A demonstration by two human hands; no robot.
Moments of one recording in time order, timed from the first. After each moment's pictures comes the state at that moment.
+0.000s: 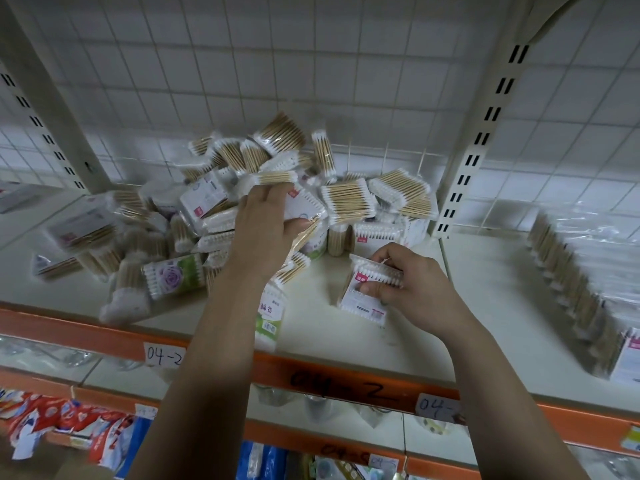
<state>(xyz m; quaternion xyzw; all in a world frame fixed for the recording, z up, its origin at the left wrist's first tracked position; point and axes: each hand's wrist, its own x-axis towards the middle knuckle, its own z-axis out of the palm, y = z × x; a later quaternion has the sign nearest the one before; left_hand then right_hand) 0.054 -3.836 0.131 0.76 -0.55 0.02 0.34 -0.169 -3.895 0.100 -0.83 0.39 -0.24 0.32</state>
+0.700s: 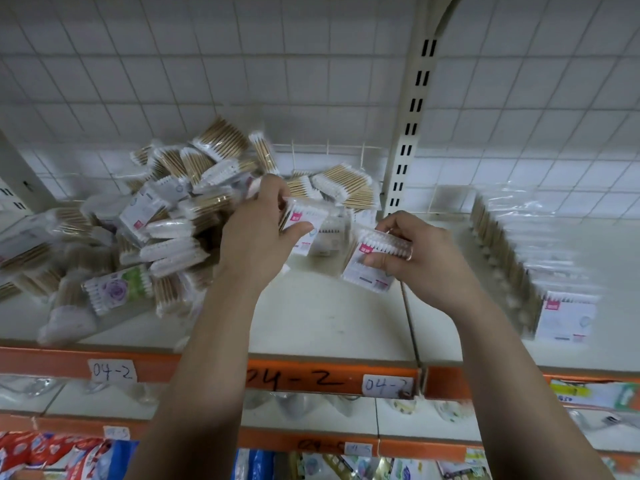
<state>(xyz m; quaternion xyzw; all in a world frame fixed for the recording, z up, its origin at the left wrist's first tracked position) -0.018 -3.845 0.144 0.72 -0.59 0.02 0.37 -0.237 -3.904 0.132 -0.81 0.40 -0.32 0.29</state>
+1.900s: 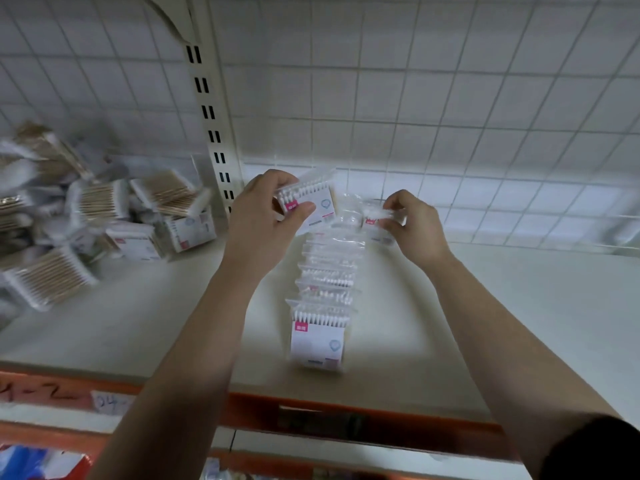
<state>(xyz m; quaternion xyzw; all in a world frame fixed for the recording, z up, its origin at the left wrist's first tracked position) -0.285 -3.991 0.142 0.67 -0.56 0.04 0.49 -0.488 -4.137 0.097 -0.81 0.40 -0.38 0.19</state>
